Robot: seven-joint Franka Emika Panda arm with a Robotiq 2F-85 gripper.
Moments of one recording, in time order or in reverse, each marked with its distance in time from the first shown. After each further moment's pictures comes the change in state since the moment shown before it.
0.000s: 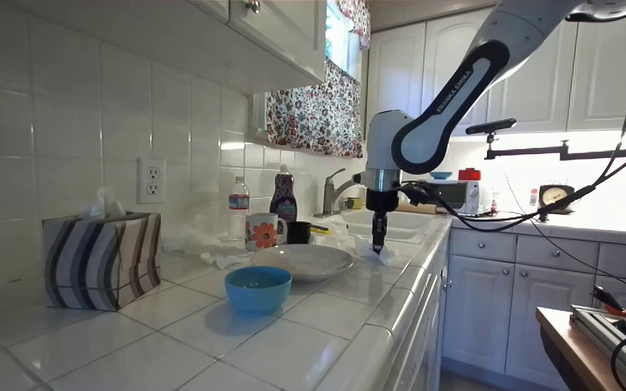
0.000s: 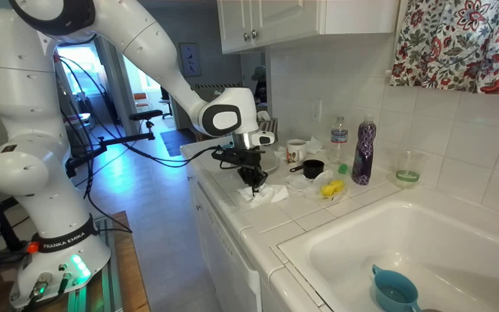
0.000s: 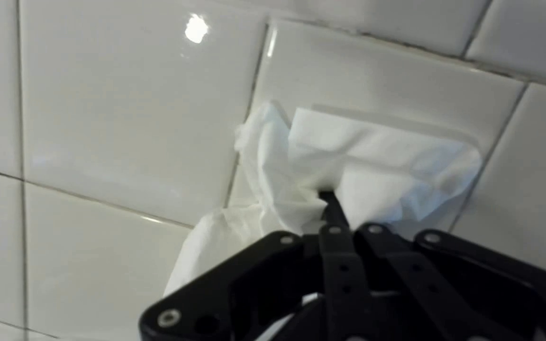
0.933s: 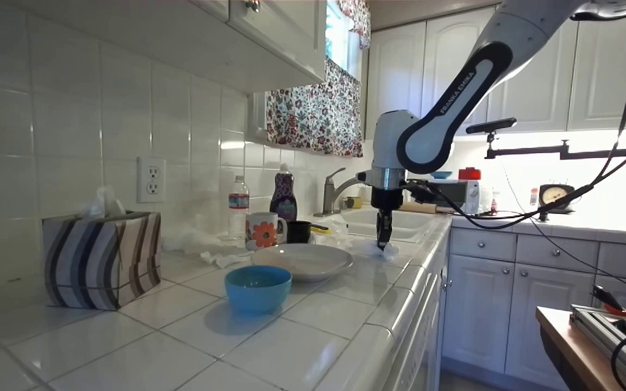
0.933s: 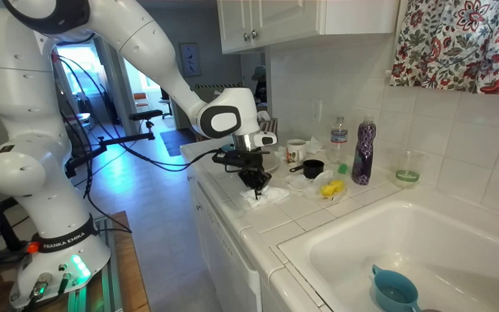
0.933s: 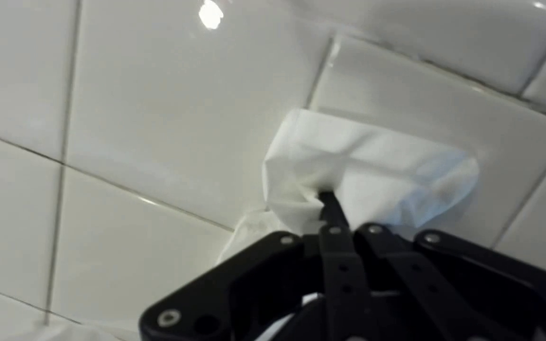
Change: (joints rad) arm -0.046 -0.013 -0.010 -0.020 -0.010 0.035 -0.136
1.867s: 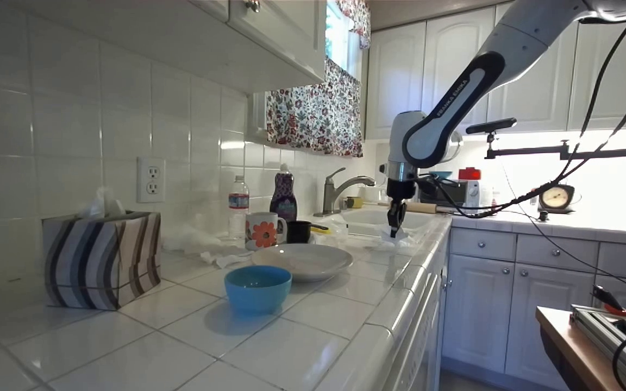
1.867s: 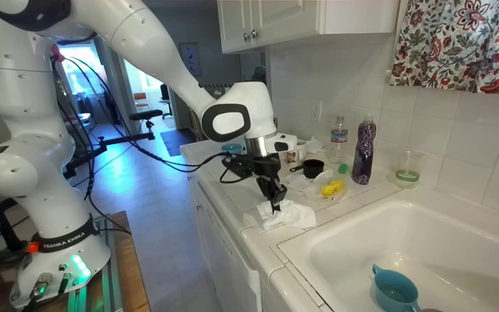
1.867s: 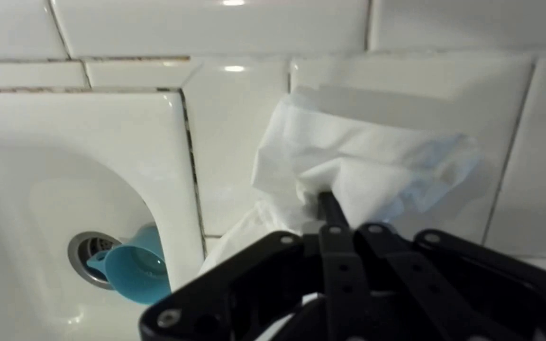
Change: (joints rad) arm -0.095 0.000 -0.102 0.051 0.020 0.000 0.156
